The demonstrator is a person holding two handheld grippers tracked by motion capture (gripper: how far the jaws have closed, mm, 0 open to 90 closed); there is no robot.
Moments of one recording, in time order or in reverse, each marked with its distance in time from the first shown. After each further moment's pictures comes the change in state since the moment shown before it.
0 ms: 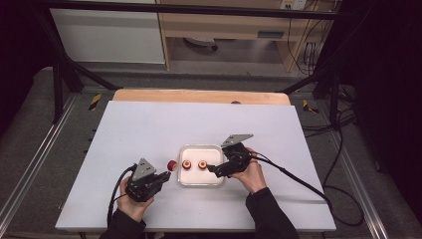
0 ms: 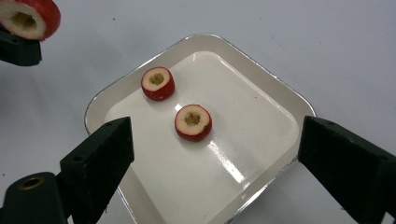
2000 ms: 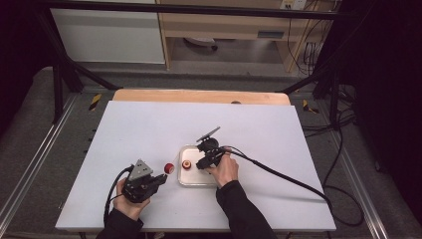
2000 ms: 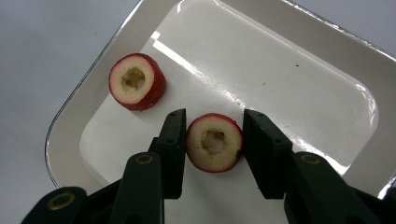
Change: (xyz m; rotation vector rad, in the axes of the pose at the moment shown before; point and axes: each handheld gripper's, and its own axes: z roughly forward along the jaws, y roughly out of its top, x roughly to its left) left arm 0.007 -0.005 0.001 0.033 -0.027 -0.010; right arm 0.021 0.033 0.066 0.349 -0.112 0.251
